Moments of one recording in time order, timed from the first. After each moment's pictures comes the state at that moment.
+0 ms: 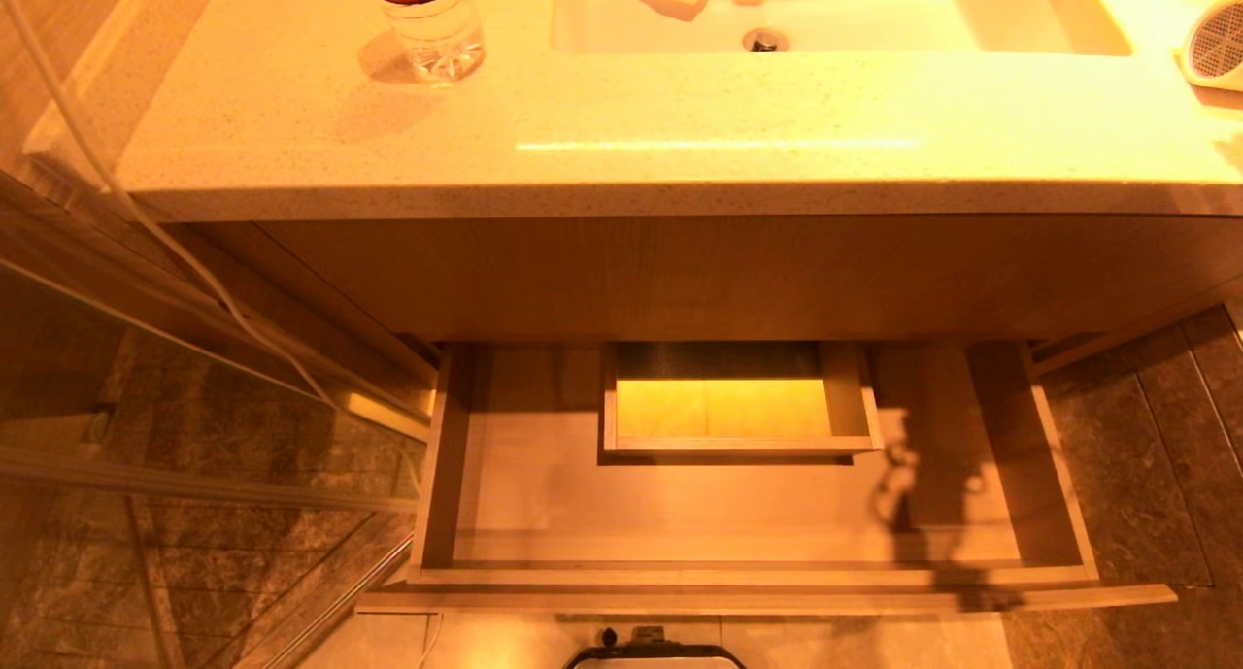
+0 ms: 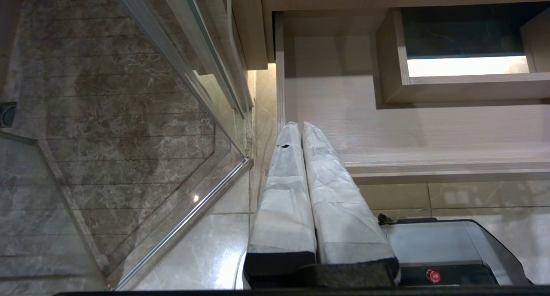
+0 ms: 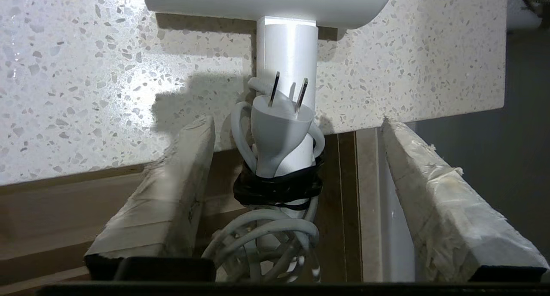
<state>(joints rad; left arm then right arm) 0.00 0.00 0.00 0.00 0.00 0.02 -0.45 1.51 -1.93 0.66 0.06 -0.24</state>
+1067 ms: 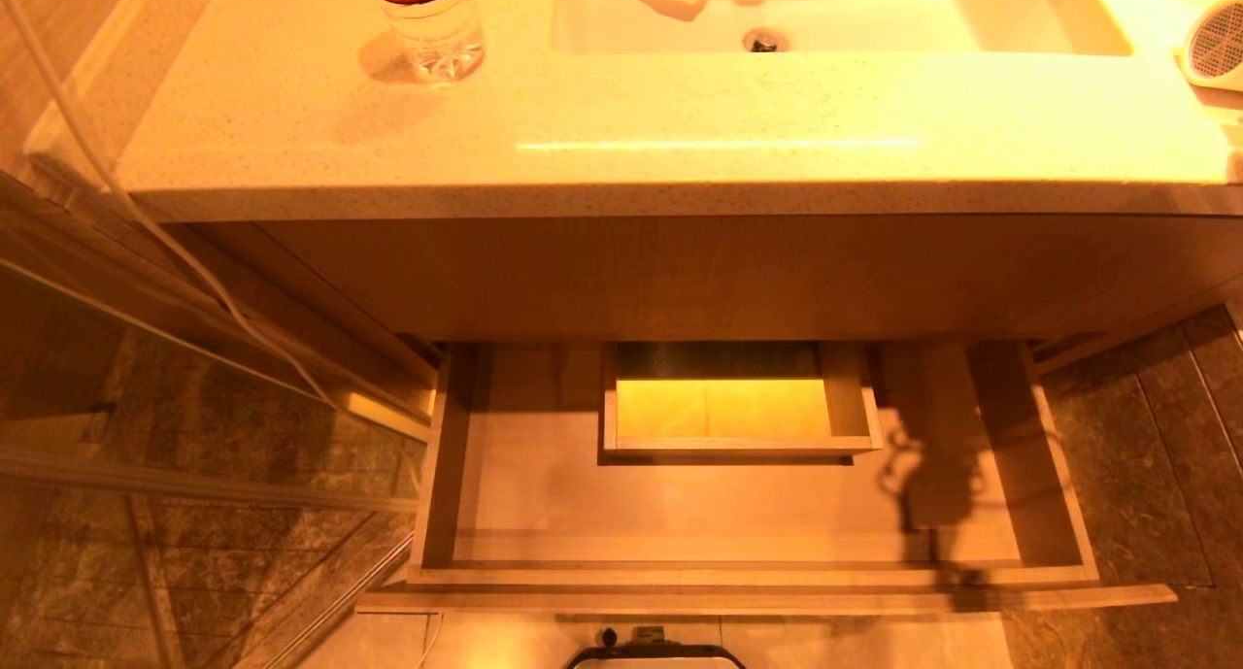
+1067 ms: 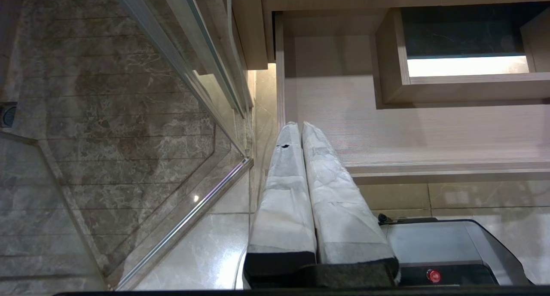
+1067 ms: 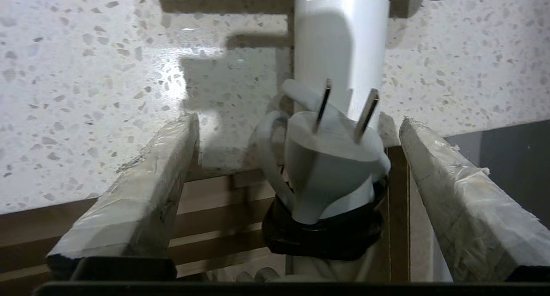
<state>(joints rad) 0.00 0.00 0.00 0.00 0.00 0.02 -0.45 1.61 -1.93 0.67 0.15 -0.16</state>
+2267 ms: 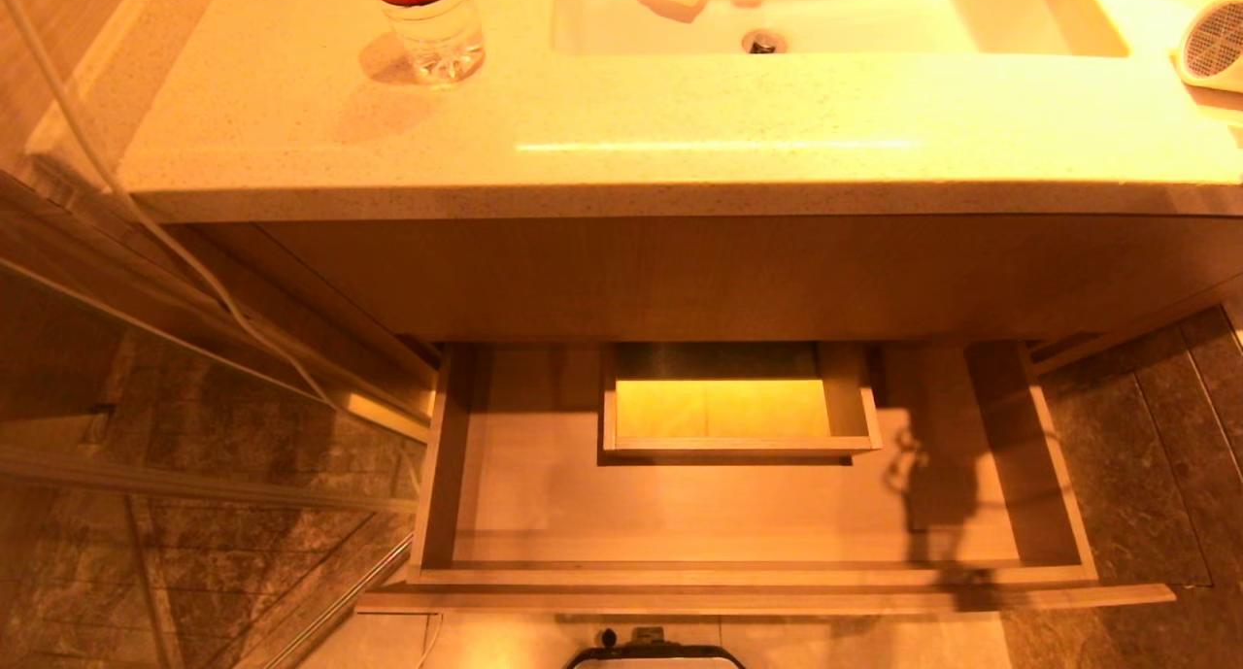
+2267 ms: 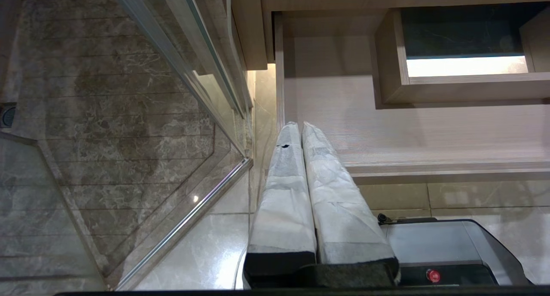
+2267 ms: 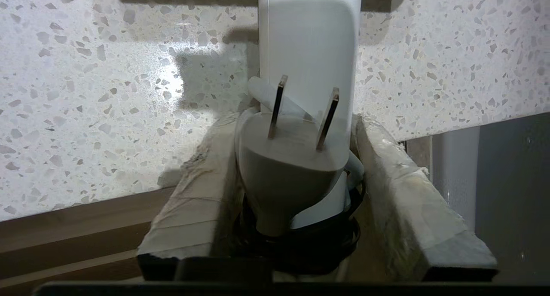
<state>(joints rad) 0.00 0.00 0.00 0.00 0.00 0.02 -0.46 1.64 -1.93 0.68 0.17 -0.16</state>
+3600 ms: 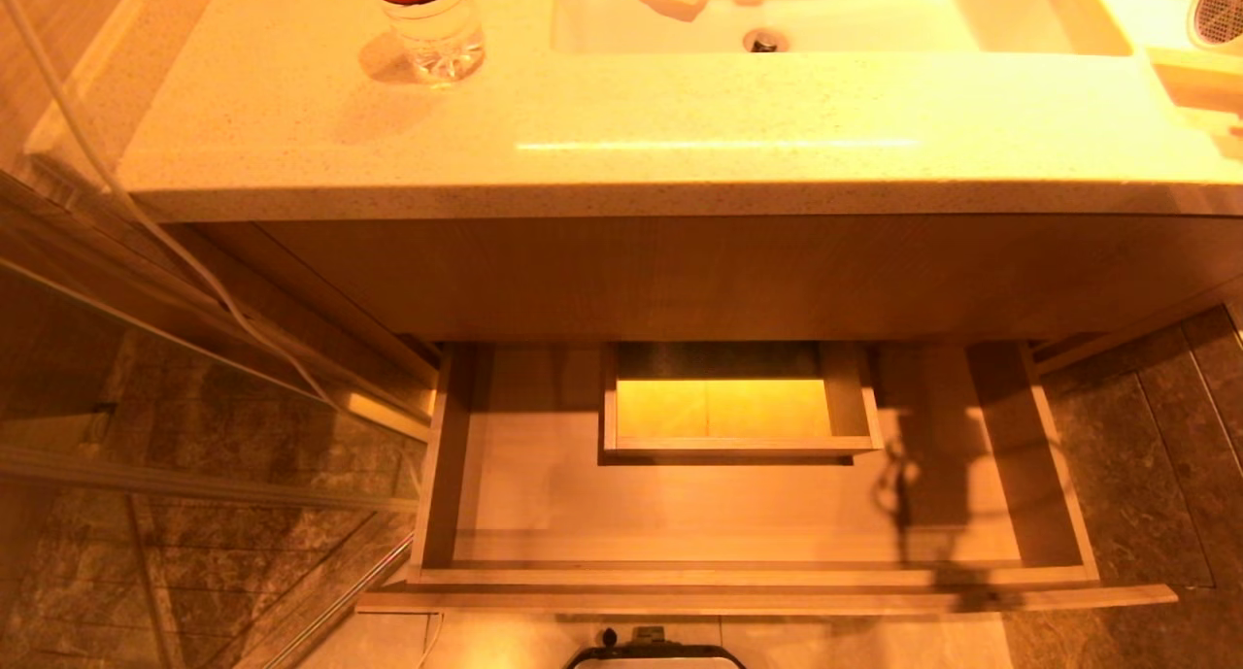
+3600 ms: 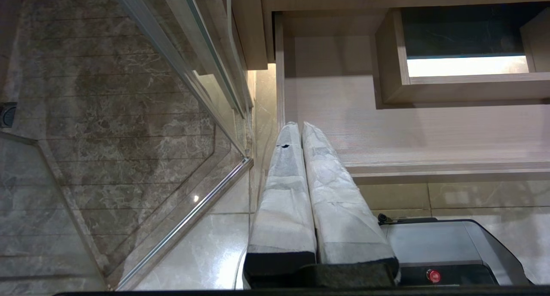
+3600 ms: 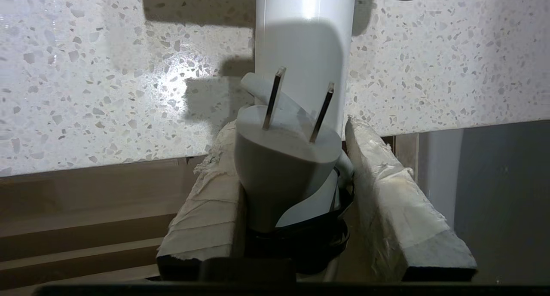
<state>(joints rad) 0.00 0.00 0.00 0.00 0.00 0.02 -0.46 1.54 -1.93 0.69 0.18 -0.21</state>
